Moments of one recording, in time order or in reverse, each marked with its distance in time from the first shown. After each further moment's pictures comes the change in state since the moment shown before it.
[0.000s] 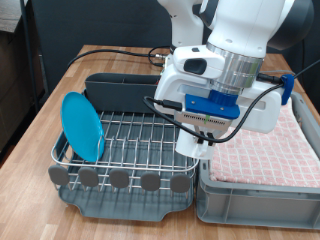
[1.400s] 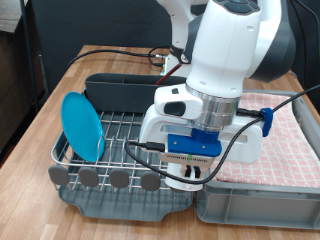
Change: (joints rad) arm -0.155 0.114 0.126 0.065 0.084 0.074 -0.101
